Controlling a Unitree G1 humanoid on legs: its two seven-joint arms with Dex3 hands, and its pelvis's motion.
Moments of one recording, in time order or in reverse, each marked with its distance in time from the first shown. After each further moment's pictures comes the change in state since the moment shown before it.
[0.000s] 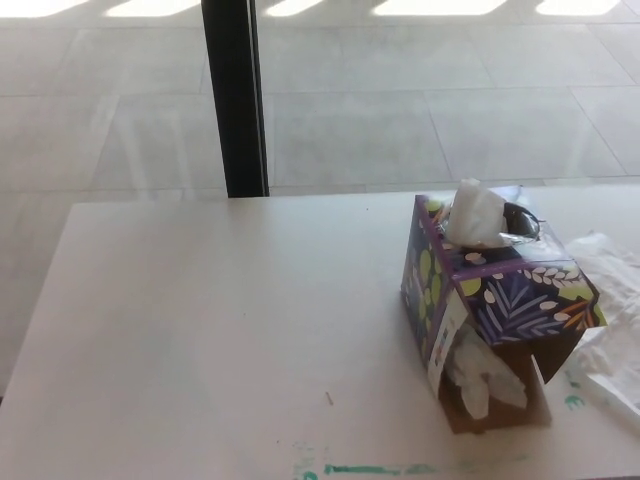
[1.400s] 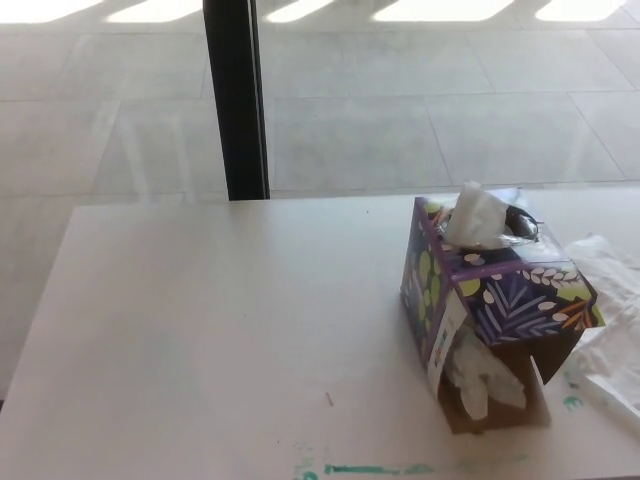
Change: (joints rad) left_arm -0.006 0.007 0.061 0.008 -0.024 0.014 0.008; right_arm 0.023 0.312 -0.234 0.146 0.521 0.217 0.046
